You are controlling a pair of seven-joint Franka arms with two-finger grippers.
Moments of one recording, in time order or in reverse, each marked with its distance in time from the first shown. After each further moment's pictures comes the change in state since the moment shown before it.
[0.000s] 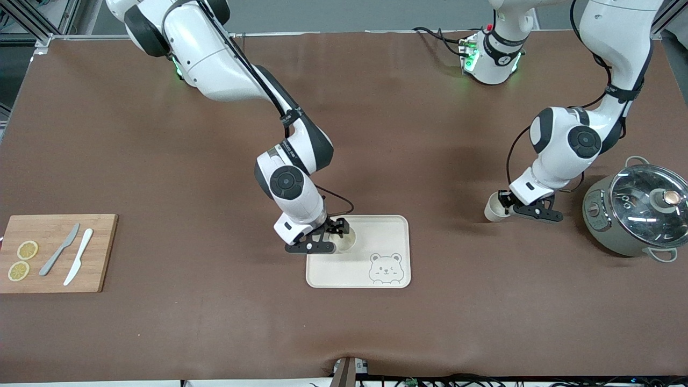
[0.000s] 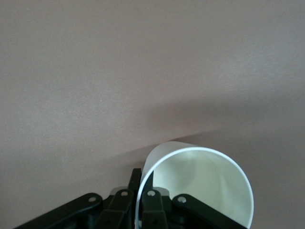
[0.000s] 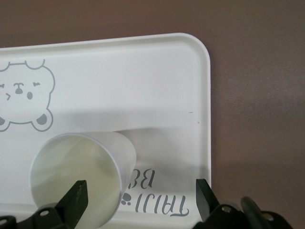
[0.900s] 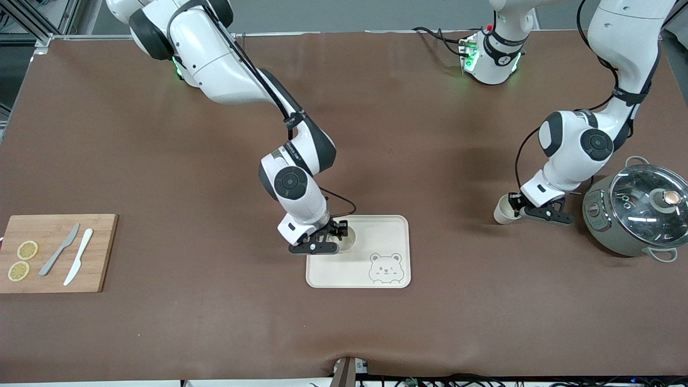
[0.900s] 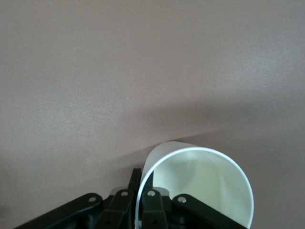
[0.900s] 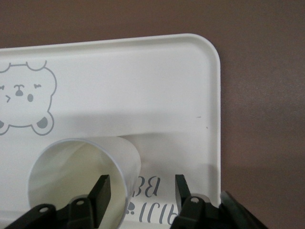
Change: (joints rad) left arm 0.057 0.020 0.000 0.001 0.000 0.028 0.061; right arm 0.013 0.026 -0.009 0.015 0.000 0.029 0.000
